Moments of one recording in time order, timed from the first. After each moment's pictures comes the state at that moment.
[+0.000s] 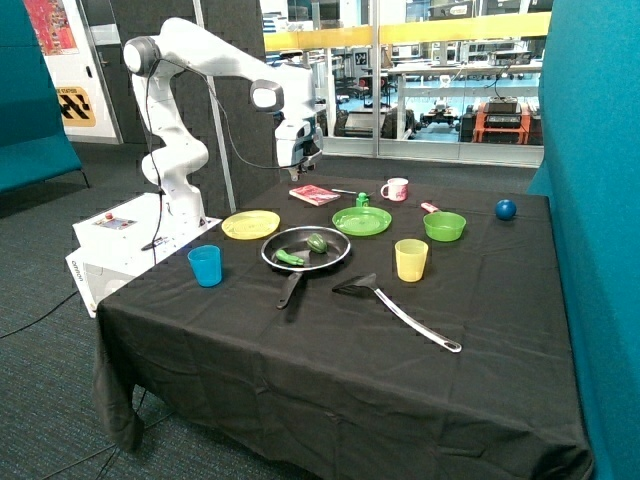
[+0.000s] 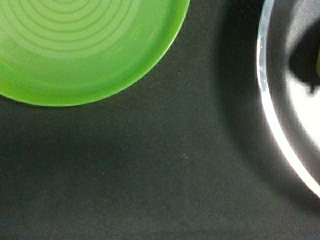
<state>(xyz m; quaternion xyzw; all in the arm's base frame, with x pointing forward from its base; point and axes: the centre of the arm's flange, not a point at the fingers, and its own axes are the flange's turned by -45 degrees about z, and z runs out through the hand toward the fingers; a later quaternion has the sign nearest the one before) 0.497 -0.001 0.449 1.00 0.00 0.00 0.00</state>
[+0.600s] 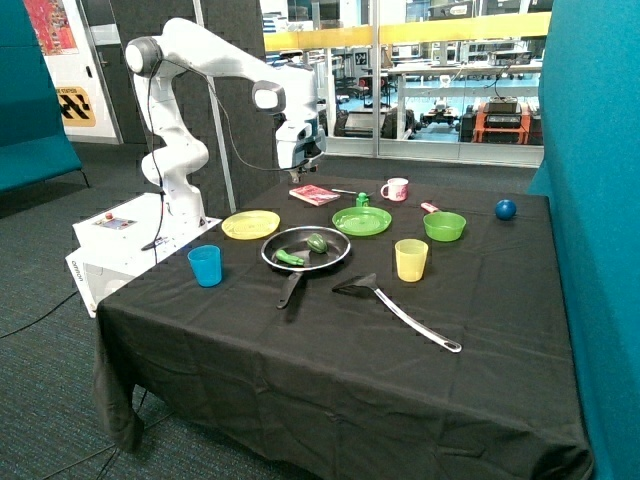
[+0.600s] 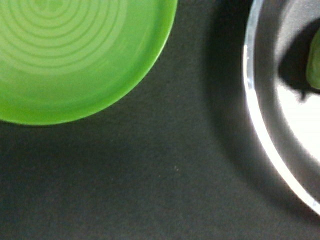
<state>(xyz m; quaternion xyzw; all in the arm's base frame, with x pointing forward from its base) 0.507 -0.010 0.446 1.00 -0.02 0.00 0.00</state>
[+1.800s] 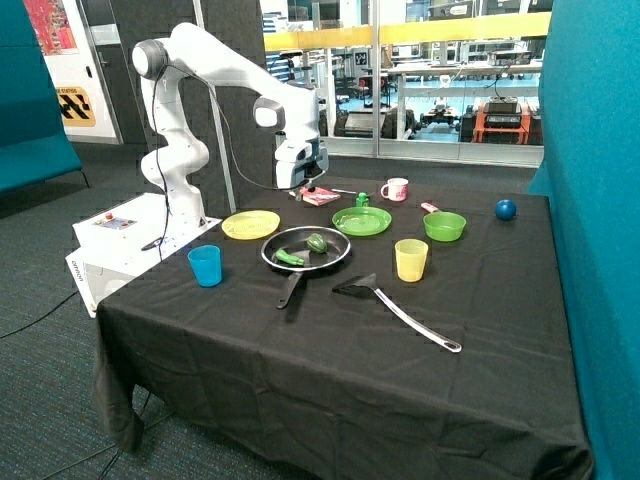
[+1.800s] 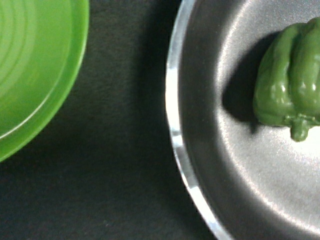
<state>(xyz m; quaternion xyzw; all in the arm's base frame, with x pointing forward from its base) 0.531 -0.057 0.407 1.00 -0.04 0.00 0.00</state>
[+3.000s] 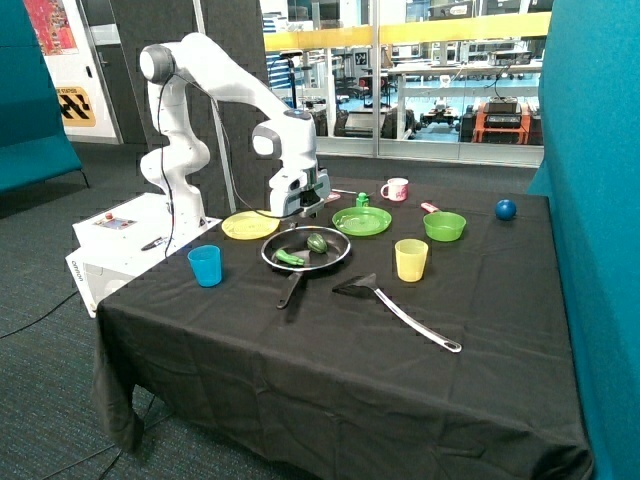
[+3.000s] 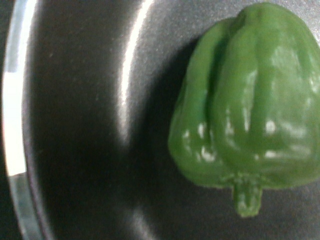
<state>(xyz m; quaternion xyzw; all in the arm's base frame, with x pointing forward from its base) 0.543 -0.101 0.346 0.99 -0.11 0.00 0.00</state>
